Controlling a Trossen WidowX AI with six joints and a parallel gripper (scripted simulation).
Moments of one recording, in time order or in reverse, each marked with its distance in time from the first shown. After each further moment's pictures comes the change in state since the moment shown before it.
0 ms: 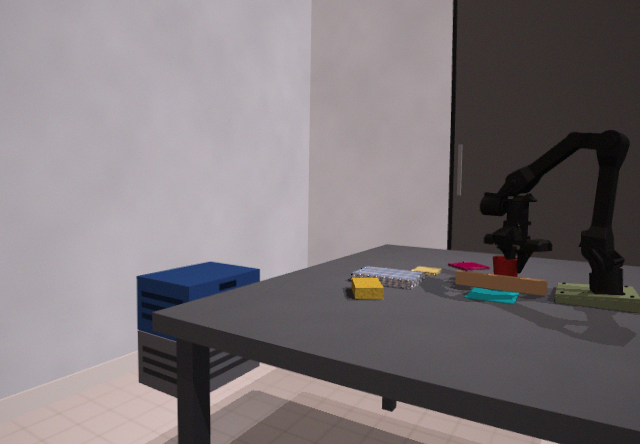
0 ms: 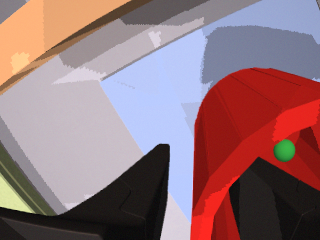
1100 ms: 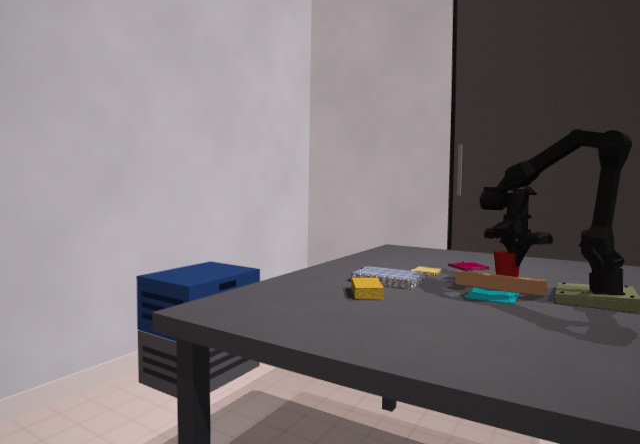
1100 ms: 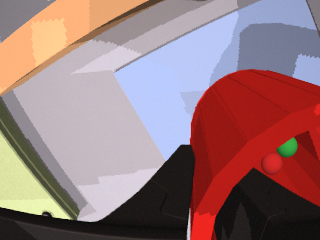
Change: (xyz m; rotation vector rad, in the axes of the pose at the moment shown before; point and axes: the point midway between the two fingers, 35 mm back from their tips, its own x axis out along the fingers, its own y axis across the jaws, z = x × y) arm -0.018 0.002 0.000 -0.002 0.004 0.019
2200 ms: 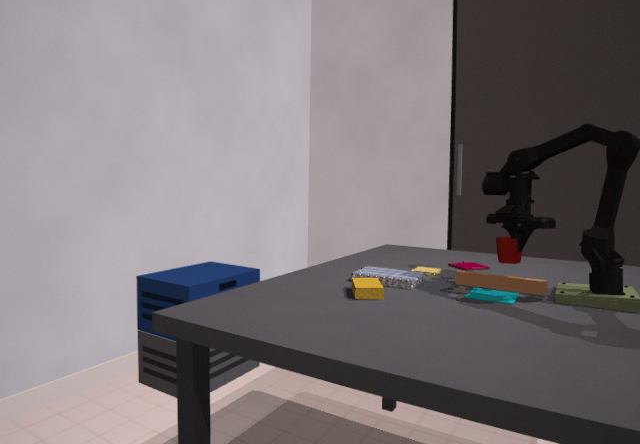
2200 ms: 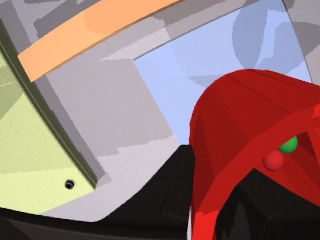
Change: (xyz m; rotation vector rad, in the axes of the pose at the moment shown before) arm -0.043 0.006 0.000 -0.007 -0.003 -0.010
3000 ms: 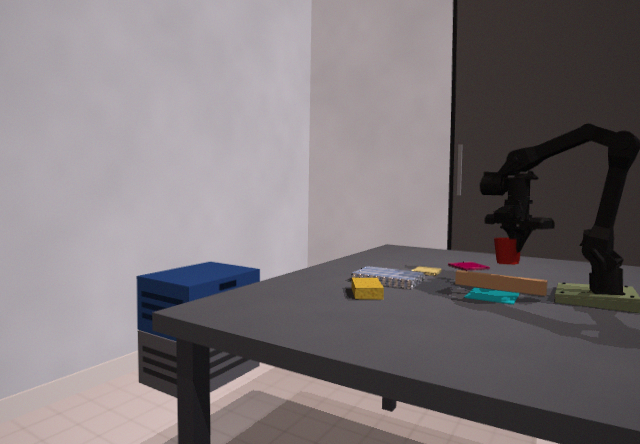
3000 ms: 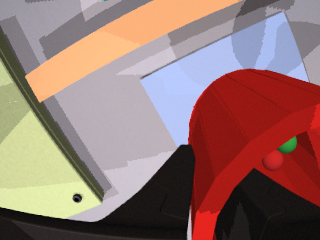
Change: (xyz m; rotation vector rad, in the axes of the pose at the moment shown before) arm 0.000 0.005 0.013 0.002 -0.002 0.001
